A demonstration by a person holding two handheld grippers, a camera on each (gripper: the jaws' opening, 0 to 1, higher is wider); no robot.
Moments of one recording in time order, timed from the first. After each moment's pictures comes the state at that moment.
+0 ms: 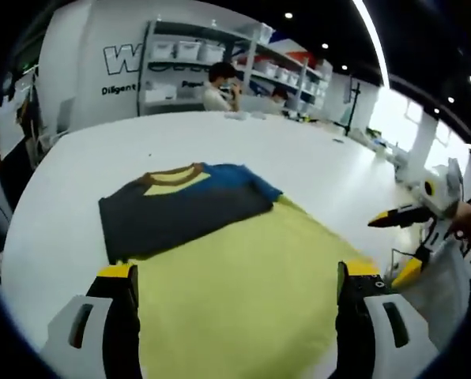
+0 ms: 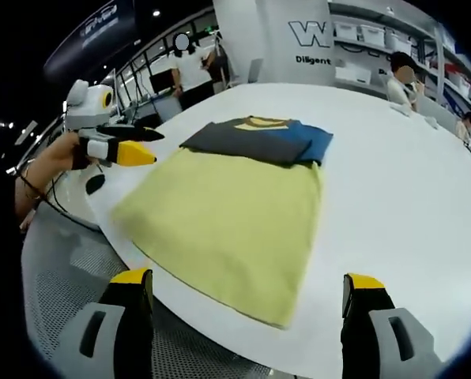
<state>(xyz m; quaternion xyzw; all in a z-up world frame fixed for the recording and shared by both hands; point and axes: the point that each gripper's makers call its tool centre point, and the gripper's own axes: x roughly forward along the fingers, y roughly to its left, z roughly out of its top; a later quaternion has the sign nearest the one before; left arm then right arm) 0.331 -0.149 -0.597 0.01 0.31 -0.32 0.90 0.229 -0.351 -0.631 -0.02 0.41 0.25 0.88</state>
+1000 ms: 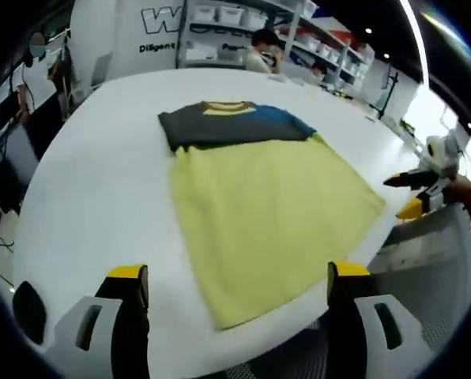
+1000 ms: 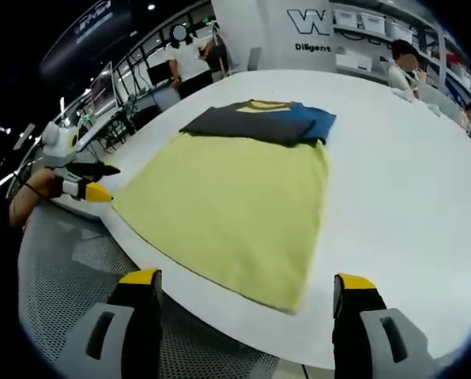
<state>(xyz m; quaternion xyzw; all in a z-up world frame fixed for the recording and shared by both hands) 0.243 -0.054 -0.651 0.00 0.43 -0.21 0.88 0.215 -0.354 -0.651 -0.01 0.44 0.24 0.86</state>
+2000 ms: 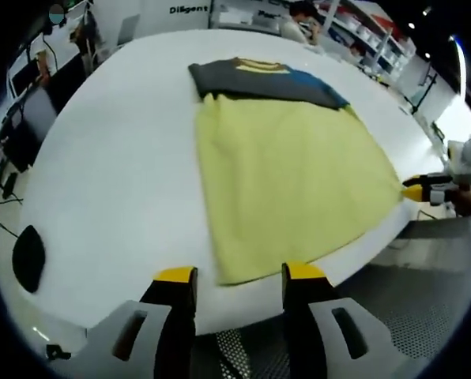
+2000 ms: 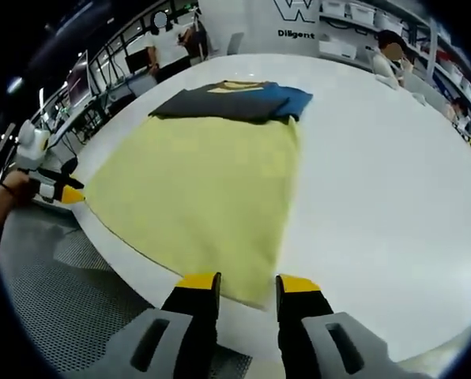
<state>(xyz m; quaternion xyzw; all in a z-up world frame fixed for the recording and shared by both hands) 0.213 -0.042 -0.673 -0.02 0.52 -0.14 0.84 0.223 -0.383 -0.676 -0.04 0.48 0.18 0.86</state>
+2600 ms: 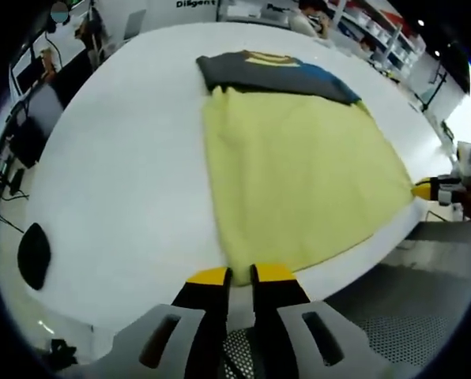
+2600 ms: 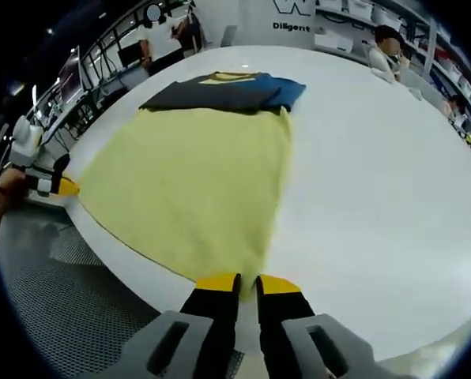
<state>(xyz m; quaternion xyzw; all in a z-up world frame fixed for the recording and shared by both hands) 0.214 -0.037 -0.678 0.00 0.53 -0.11 0.84 0.220 -0.390 -0.682 -0.05 0.50 0.17 0.85</state>
